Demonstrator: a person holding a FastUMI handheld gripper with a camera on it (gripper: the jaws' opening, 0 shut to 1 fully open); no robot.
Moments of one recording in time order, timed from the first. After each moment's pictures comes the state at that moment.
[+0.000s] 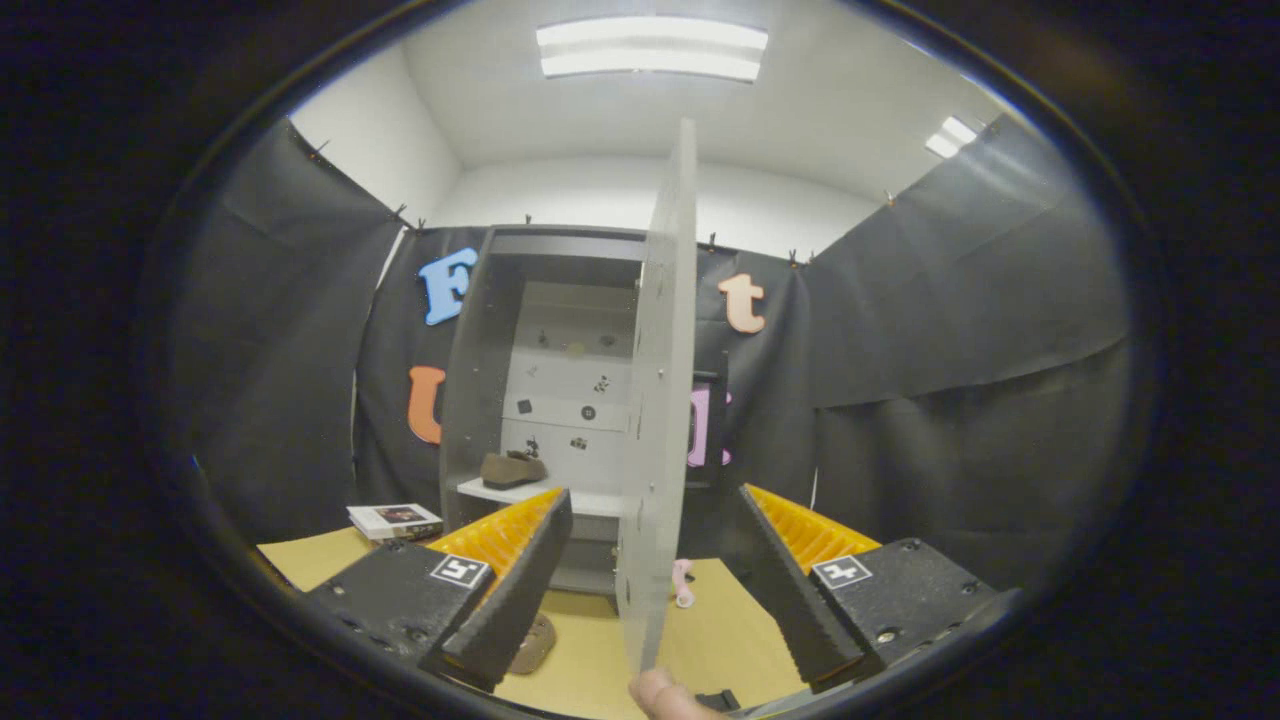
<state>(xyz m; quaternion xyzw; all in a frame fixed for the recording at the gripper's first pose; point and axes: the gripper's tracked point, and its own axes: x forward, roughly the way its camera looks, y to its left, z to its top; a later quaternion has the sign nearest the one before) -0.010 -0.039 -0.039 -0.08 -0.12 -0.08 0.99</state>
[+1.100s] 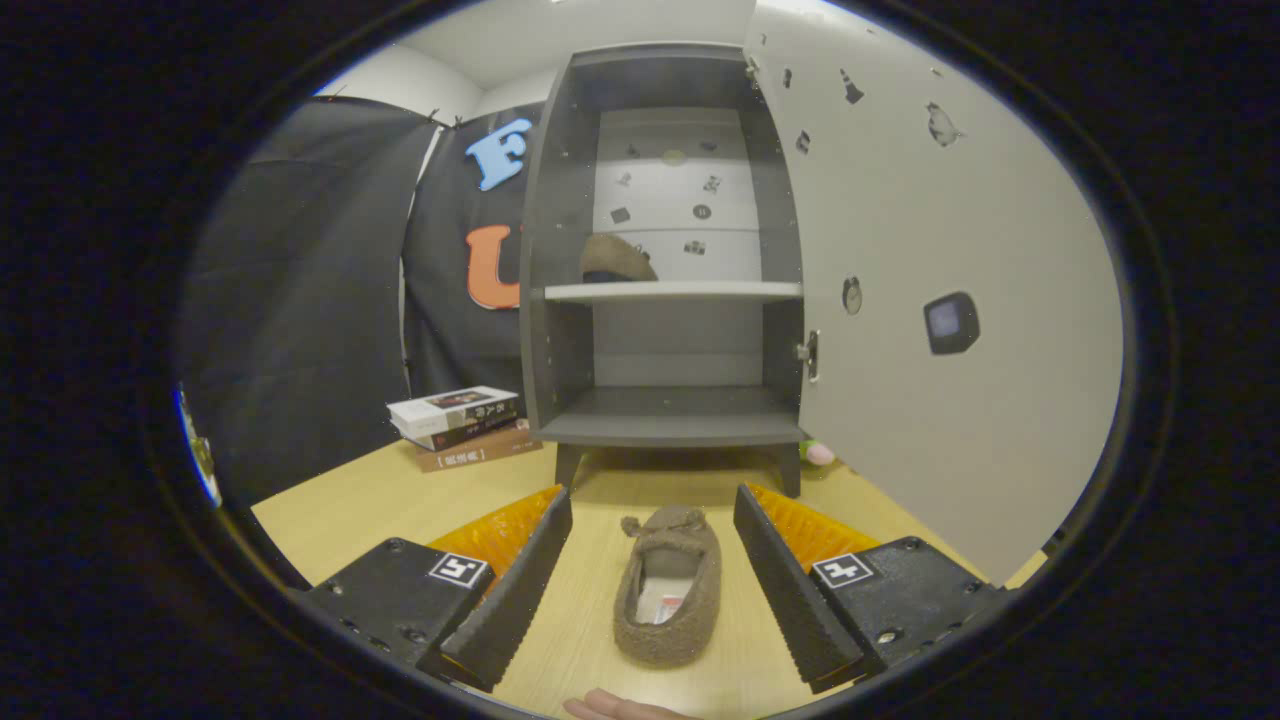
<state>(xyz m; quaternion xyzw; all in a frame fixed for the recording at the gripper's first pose) 0.214 0.086 -0.349 -0.03 0.08 0.01 1.00</state>
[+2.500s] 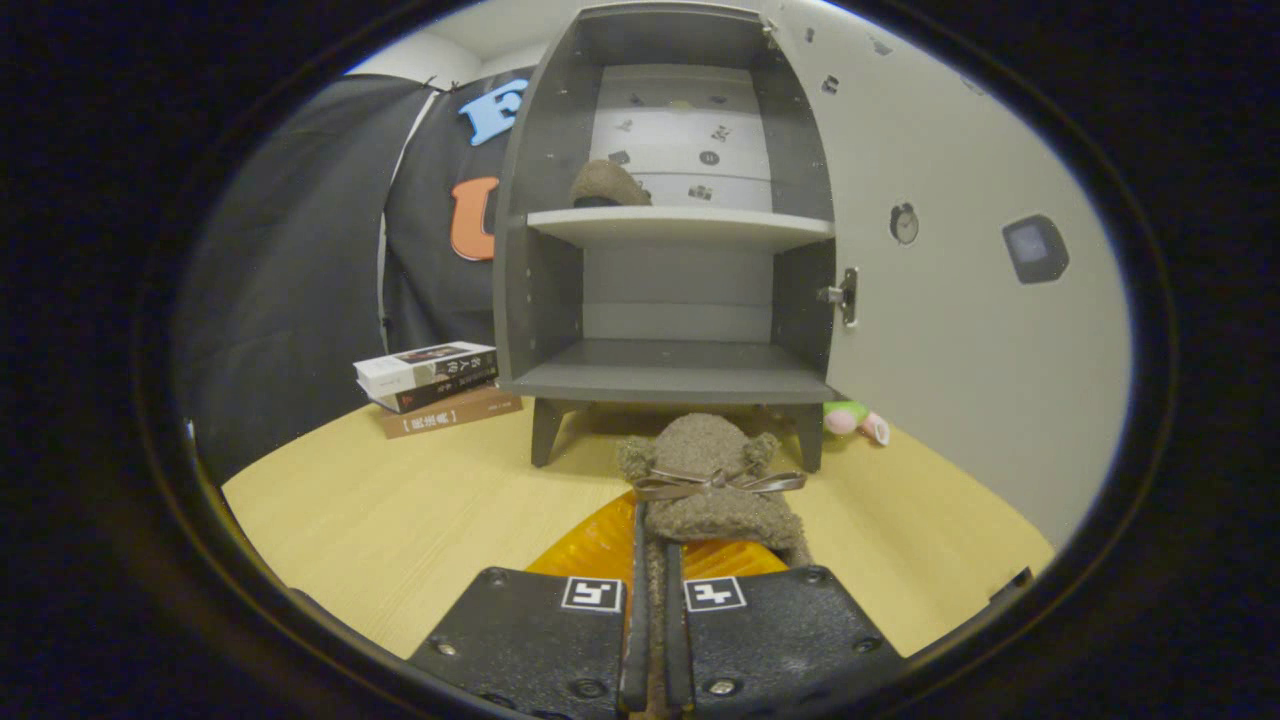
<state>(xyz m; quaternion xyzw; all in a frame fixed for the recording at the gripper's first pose) 0.257 0.080 -0.361 -0.04 0.10 -0.01 0.99</state>
